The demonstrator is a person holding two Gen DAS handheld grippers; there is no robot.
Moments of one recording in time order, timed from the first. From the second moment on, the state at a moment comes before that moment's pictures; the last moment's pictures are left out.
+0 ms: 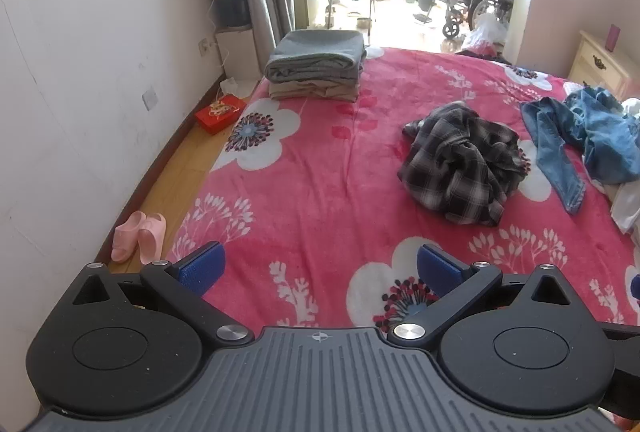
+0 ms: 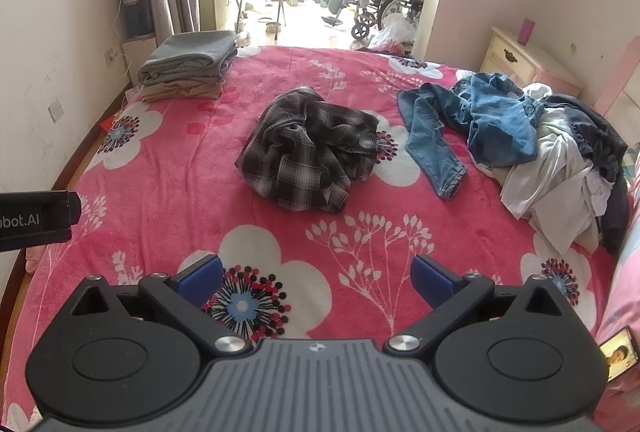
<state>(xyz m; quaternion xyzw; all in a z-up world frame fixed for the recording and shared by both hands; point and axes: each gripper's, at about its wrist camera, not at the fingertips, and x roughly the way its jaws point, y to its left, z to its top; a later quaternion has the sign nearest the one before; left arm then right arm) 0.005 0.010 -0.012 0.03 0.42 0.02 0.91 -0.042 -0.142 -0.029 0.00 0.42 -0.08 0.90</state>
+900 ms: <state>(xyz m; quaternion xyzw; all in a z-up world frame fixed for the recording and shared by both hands) 0.095 -0.018 -0.065 -0.04 0.43 -0.06 0.90 0.019 -0.192 -0.076 0.04 0.43 -0.08 0.90</state>
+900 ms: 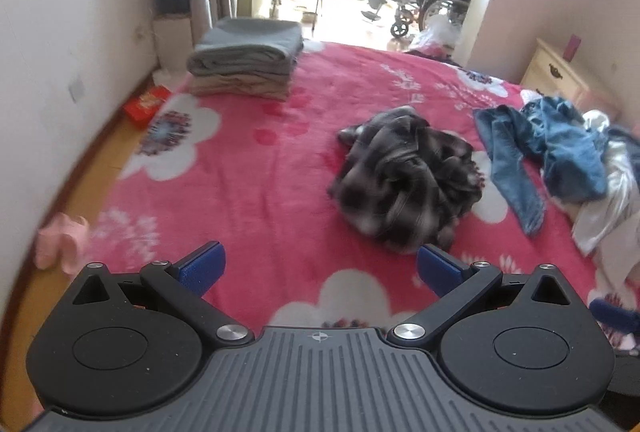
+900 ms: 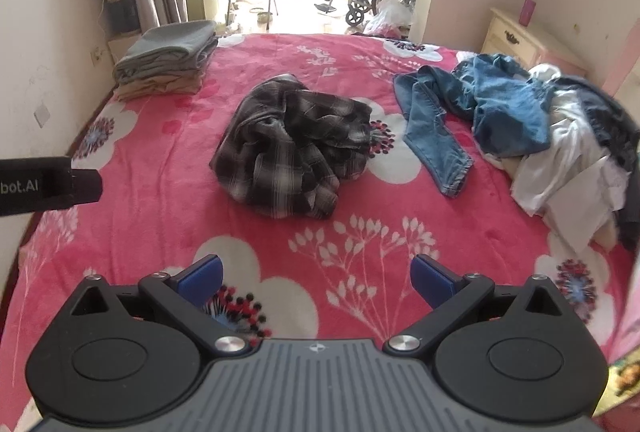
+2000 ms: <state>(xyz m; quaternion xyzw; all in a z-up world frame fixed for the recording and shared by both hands) 0.342 -0.138 -0.196 0.05 0.49 -0.13 0.86 0.340 -0.384 -0.260 0.42 0.47 -0.05 0.78</state>
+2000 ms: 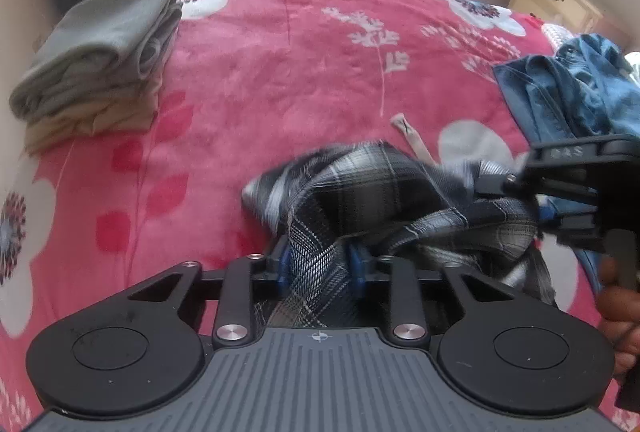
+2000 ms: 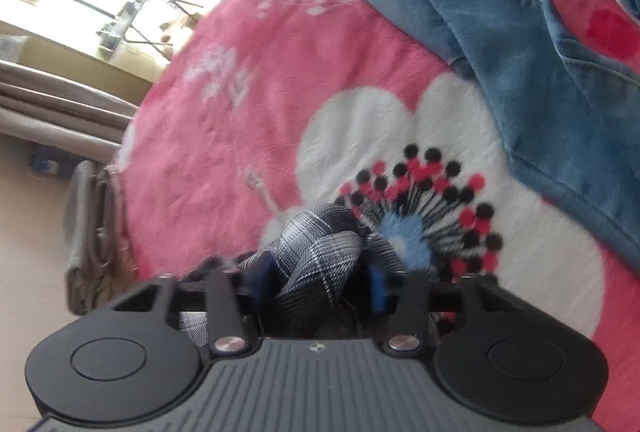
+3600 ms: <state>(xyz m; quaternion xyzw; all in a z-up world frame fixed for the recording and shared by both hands) 0.169 -0.141 -0.155 0.12 0.47 -0.33 0.81 0.120 -0.335 -0.275 0.44 0.54 0.12 0.71</state>
